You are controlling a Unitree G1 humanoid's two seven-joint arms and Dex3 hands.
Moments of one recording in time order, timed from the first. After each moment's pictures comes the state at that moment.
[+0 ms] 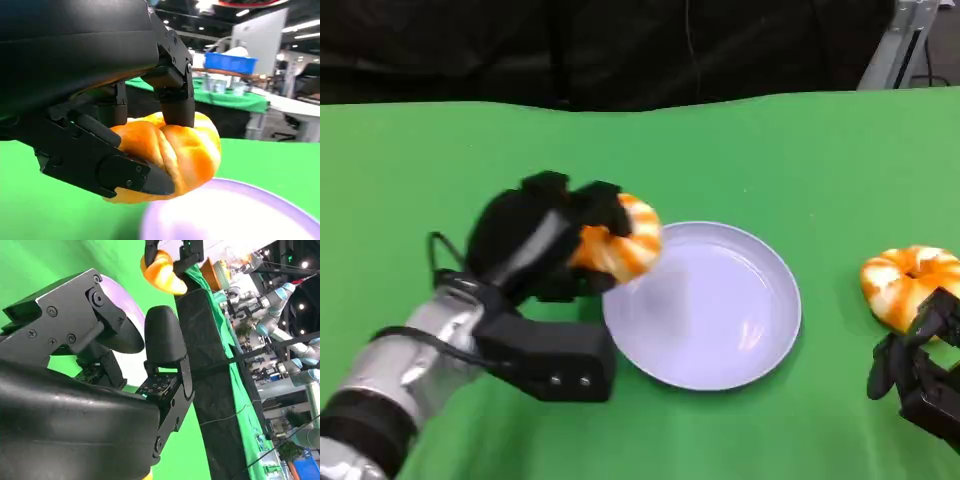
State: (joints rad) left arm -0.63 0.26 -0.49 0.74 0.77 -0.49 0.45; right arm 0.05 0.00 -0.24 0.18 0.47 -0.07 0.45
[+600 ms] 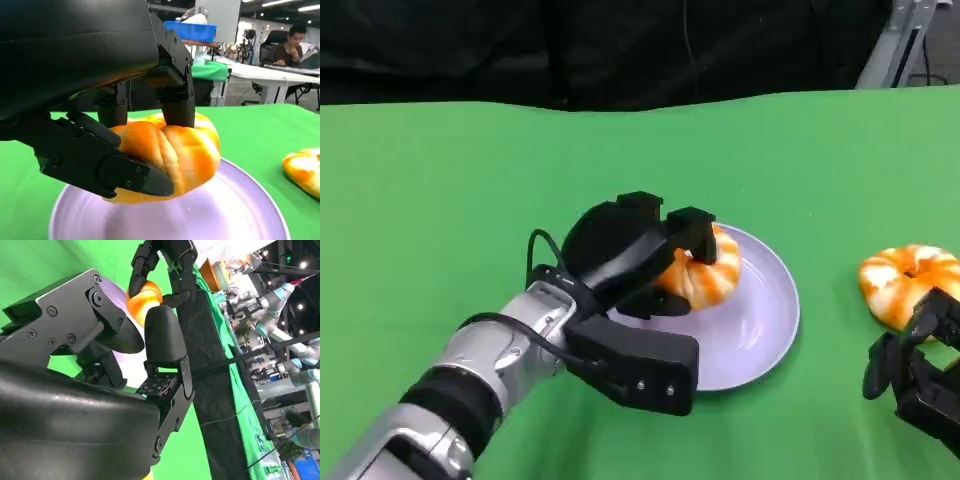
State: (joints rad) left arm -0.75 0.09 -0.60 0.92 0.82 -0.46 0.42; right arm 0.05 0.01 -0.24 0.18 0.47 -0.07 0.45
